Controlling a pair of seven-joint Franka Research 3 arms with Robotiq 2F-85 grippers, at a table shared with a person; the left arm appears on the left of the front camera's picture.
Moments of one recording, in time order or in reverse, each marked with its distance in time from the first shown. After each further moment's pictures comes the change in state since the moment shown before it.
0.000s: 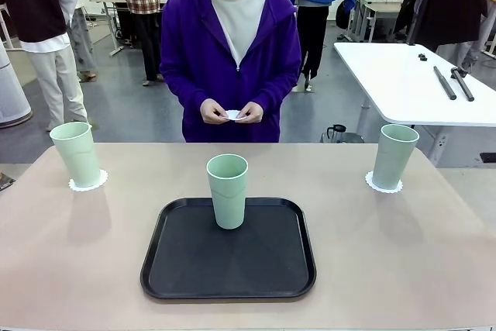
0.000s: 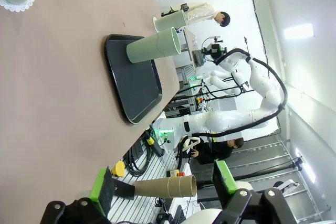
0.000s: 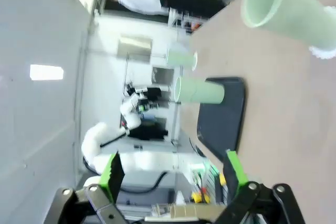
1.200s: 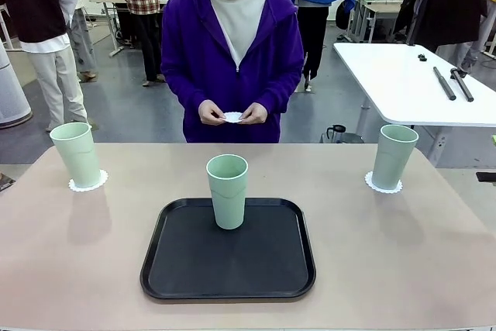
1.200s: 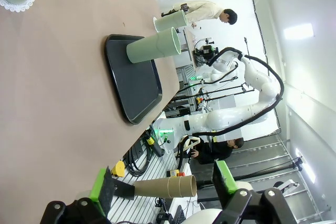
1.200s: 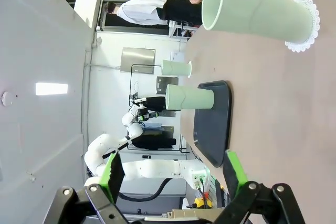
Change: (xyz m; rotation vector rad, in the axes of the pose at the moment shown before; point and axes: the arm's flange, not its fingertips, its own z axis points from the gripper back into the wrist) left arm 0.000 0.000 0.000 0.000 0.000 0.000; right arm 0.001 -0.041 0.004 0.010 -0.016 -0.059
